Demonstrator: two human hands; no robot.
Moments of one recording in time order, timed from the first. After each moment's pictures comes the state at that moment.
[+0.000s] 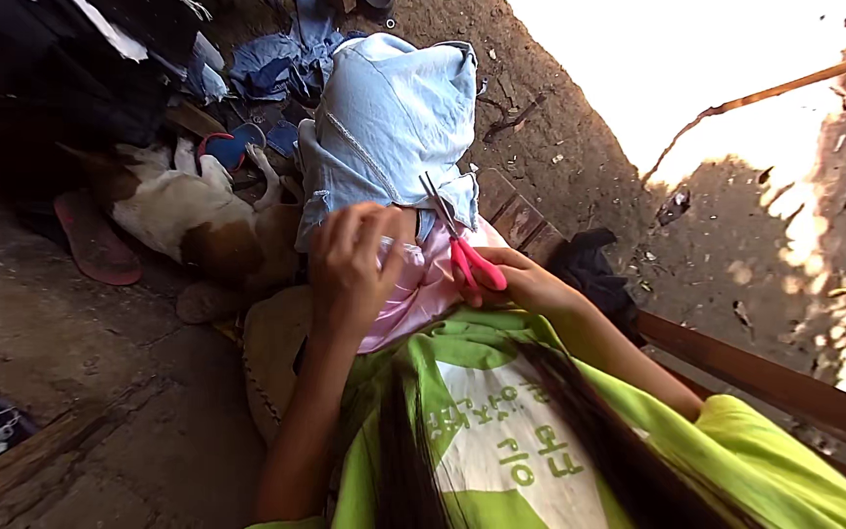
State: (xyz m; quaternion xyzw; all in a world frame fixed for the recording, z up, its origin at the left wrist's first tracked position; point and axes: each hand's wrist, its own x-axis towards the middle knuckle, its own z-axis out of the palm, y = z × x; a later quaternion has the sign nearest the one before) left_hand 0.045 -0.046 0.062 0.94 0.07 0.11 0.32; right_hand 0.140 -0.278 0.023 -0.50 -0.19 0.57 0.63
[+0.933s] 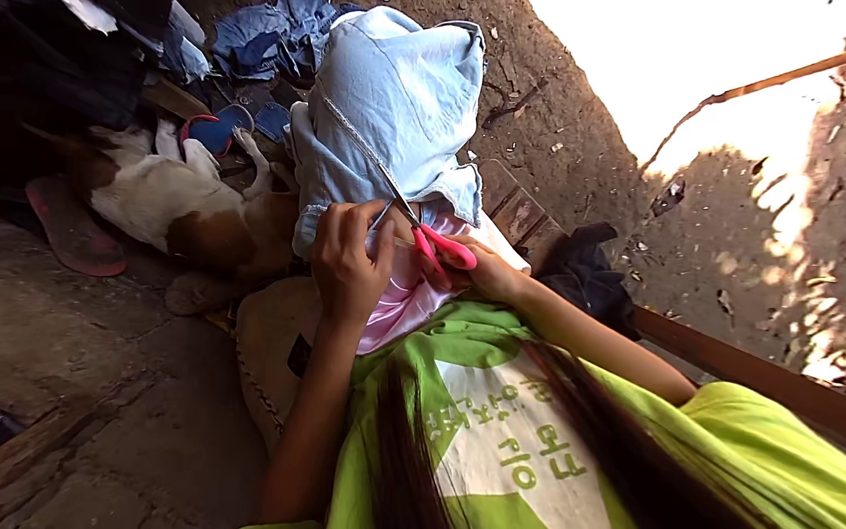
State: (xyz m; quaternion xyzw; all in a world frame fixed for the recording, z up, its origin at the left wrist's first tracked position) left_hand 0.051 -0.053 0.023 0.91 0.13 0.22 0.33; right_hand 0.134 -0.235 0.007 -0.47 -0.15 0.57 0.66
